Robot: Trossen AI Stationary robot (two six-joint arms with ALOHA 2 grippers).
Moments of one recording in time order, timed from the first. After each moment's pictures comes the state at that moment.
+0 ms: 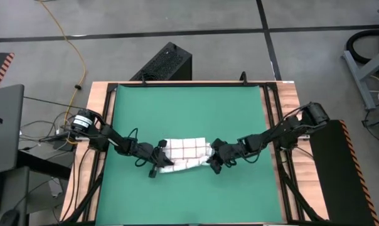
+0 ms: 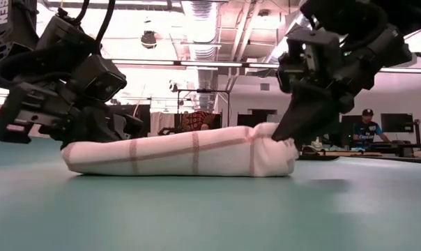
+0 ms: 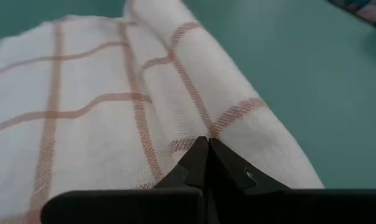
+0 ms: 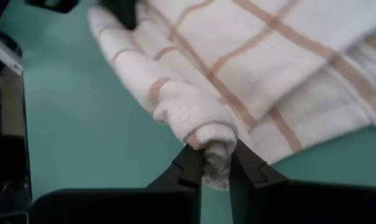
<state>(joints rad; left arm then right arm) -0.24 1.78 0.29 0.96 0.06 -0.04 0.28 1.56 0.65 0.18 0.12 0.95</state>
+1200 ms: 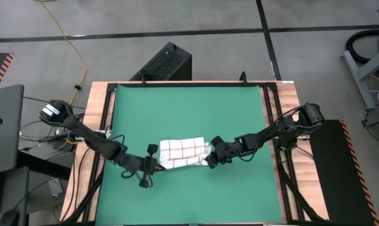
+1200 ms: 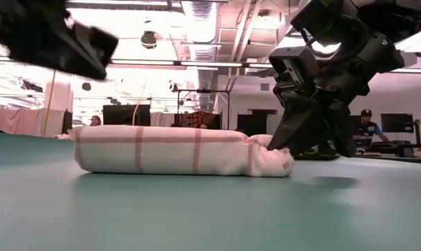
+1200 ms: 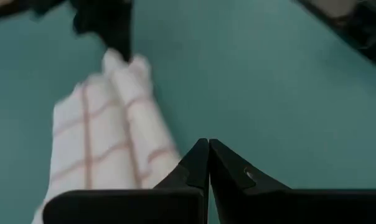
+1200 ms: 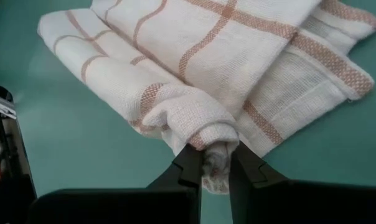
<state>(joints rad) -0.56 1.30 0.52 0.25 -0.37 -0.04 0.23 1.62 0.65 0.15 0.13 1.15</state>
